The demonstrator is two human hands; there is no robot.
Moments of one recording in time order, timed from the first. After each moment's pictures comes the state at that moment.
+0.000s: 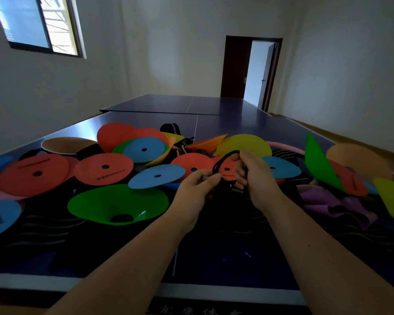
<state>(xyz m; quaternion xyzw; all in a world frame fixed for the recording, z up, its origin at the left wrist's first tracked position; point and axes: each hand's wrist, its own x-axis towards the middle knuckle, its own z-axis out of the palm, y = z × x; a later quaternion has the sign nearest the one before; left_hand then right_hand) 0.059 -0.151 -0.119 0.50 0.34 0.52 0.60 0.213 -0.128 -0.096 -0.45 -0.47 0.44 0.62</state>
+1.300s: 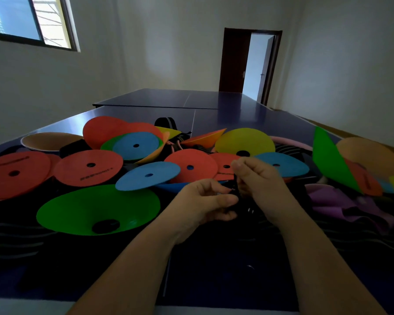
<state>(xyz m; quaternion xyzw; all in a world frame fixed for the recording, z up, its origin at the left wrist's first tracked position) 0.058 -0.159 -0.112 0.52 0.28 0.42 0.68 0.216 -0.159 -0.095 -0.38 -0.64 0.38 0.55</state>
